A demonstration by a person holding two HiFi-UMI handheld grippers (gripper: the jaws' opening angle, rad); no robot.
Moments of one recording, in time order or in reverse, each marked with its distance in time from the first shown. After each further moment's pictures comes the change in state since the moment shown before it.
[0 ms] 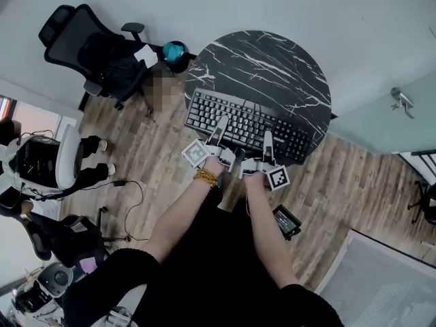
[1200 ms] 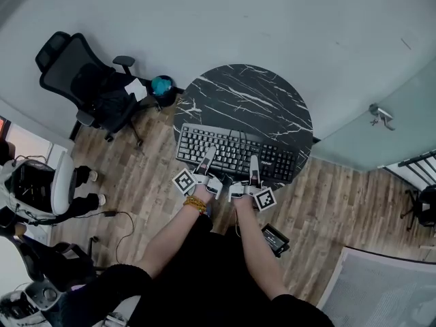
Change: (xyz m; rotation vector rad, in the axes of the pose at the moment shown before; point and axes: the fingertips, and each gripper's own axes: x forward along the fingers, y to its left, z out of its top) left arm -0.002 -0.002 -0.002 -0.083 0.028 -0.075; right arm 0.011 0.017 0.002 -0.055 0.006 0.101
